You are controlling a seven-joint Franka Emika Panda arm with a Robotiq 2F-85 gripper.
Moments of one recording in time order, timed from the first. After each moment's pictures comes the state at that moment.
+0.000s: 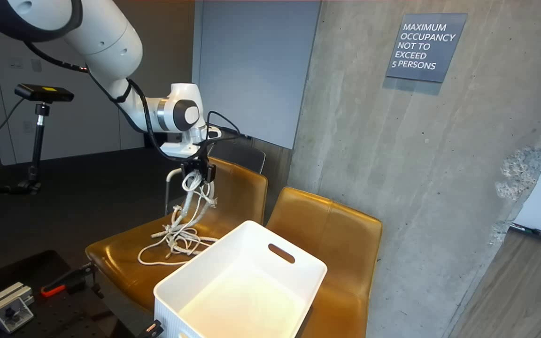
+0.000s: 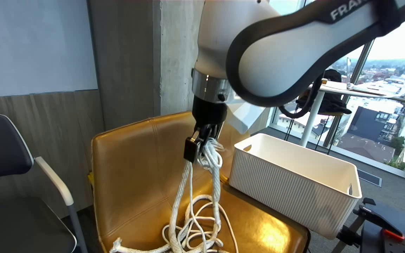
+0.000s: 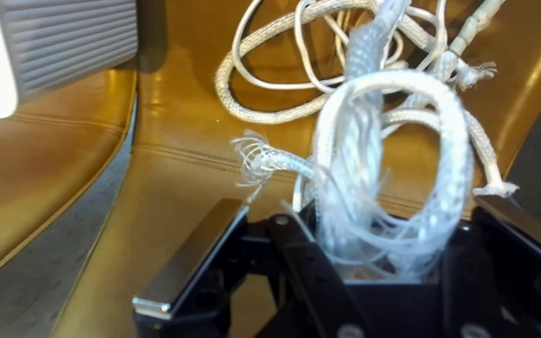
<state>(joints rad) 0.28 0.66 -0.03 -1.60 -0.21 2.41 0.15</state>
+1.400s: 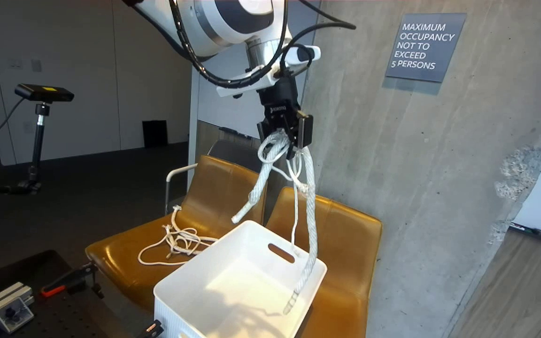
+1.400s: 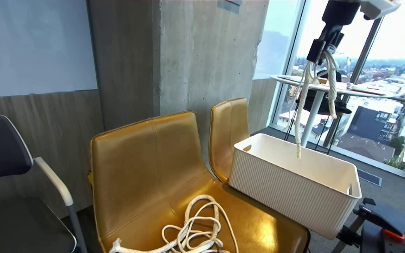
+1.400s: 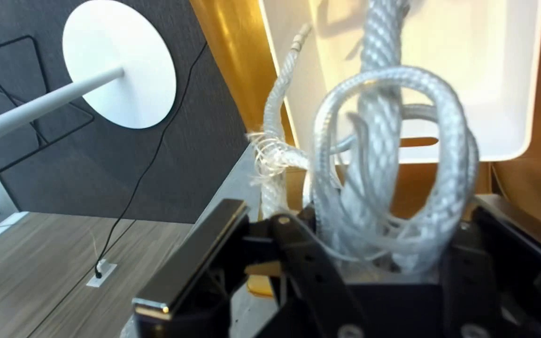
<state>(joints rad) -0.11 0.08 -0.15 -1.90 -0.34 2.21 0.04</state>
